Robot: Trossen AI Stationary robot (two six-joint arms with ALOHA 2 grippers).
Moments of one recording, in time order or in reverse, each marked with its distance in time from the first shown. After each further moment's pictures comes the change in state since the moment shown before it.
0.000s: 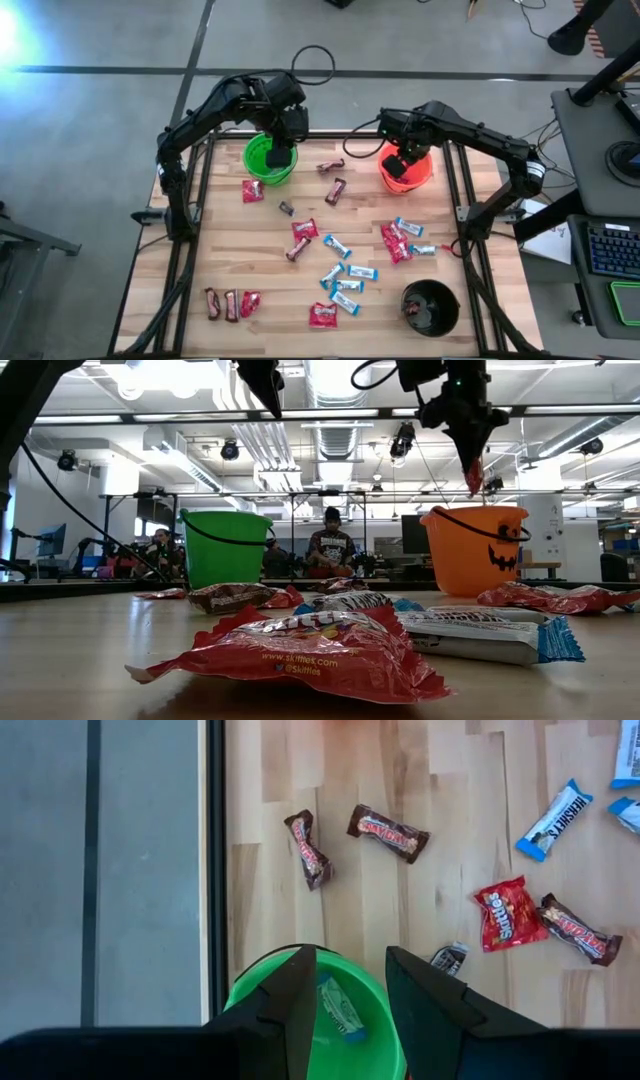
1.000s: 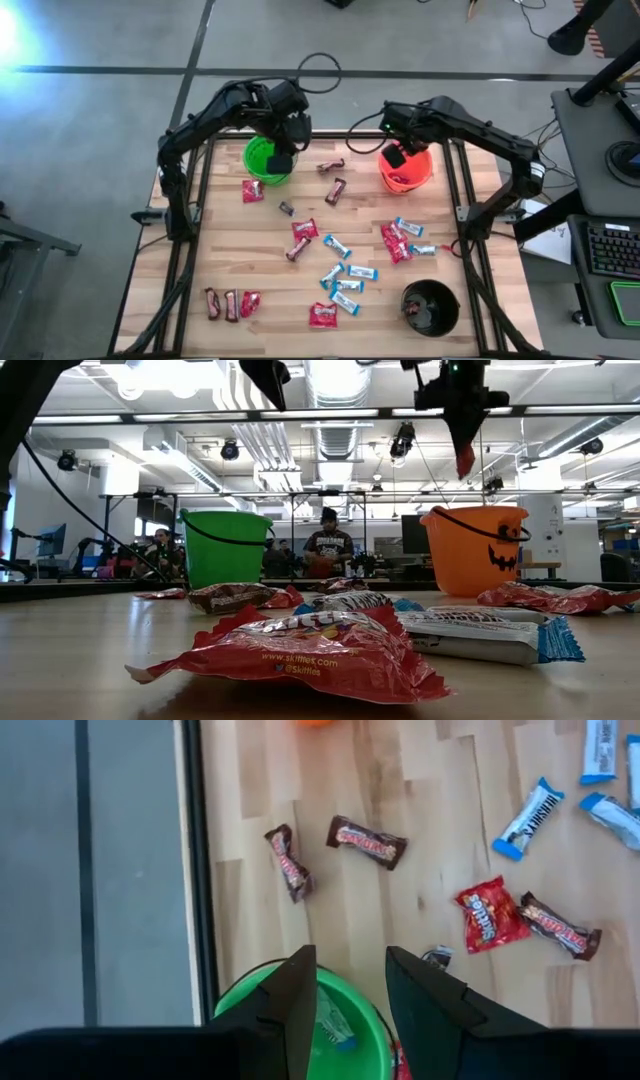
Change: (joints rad) left arm -0.054 0.001 0.001 0.000 0.000 0.012; right arm 0.016 -0.001 0.109 -0.032 0.124 0.096
